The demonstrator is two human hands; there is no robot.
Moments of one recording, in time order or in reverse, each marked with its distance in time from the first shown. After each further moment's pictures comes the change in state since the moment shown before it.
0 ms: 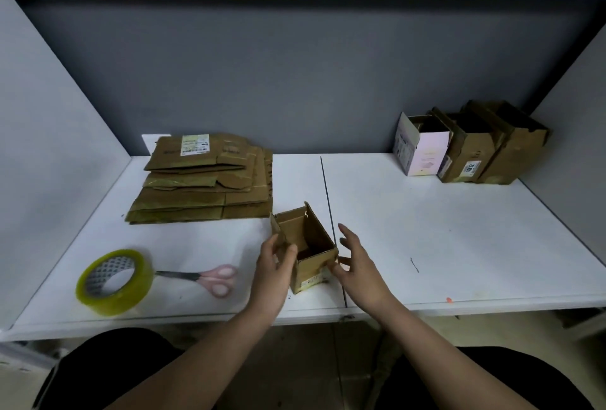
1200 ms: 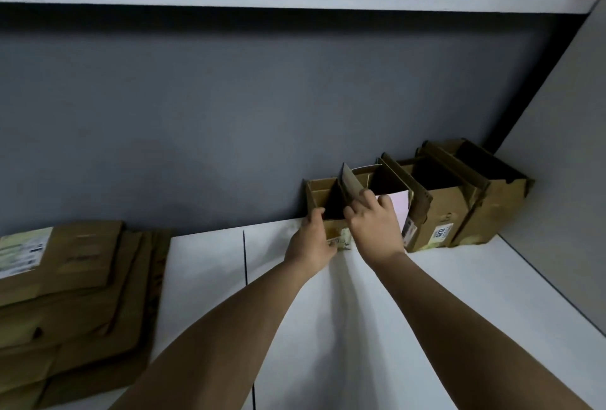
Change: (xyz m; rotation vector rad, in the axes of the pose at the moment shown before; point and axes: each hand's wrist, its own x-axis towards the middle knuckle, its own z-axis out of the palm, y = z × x) left_hand 0.287 0.102 0.245 0.701 -0.315 0.359; right_hand 0.281 0.046 -0.207 -1.415 0.437 -0.253
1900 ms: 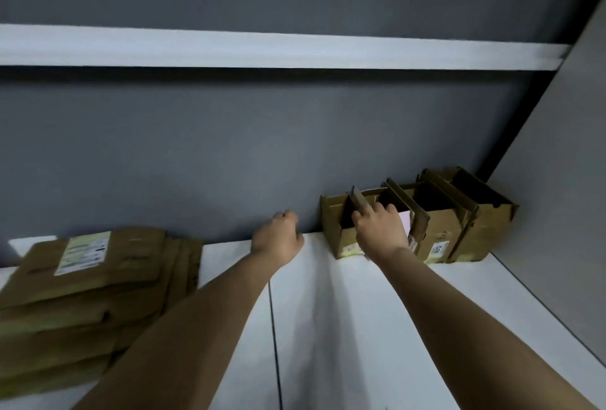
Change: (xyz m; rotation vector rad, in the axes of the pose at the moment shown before) left_hand -0.052 -0.011 -0.107 0.390 0.153 -0.033; right_hand -0.002 -0.010 -0.090 -0.074 -0.216 -0.006
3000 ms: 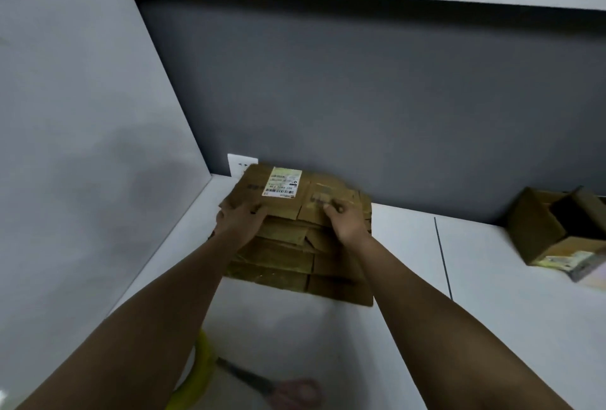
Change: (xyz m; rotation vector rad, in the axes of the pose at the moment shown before) left_hand -0.136 -0.367 -0.068 -0.280 0.028 -0.733; right_hand 0.052 -0.385 -0.044 1.417 -0.457 0.086
